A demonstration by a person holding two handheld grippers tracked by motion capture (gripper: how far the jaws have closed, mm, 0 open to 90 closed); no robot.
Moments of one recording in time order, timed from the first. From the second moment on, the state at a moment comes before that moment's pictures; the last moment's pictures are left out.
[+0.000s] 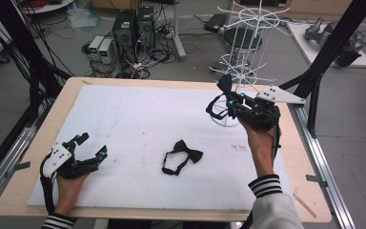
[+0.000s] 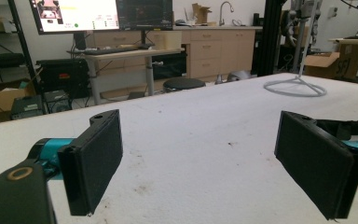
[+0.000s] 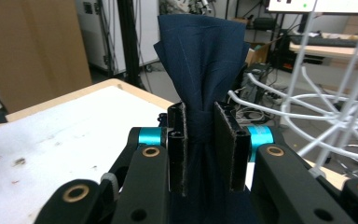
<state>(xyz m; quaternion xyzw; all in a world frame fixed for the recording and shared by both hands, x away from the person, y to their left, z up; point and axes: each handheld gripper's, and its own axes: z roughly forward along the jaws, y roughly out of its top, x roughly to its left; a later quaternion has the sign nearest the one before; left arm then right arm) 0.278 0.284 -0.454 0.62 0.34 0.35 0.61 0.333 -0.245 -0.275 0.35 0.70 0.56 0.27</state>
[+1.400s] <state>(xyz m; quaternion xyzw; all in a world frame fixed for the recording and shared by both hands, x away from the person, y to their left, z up) 0.278 0.284 -0.454 0.62 0.34 0.35 0.61 0.363 -0.277 -0.270 0.40 0.69 0.51 0.33</state>
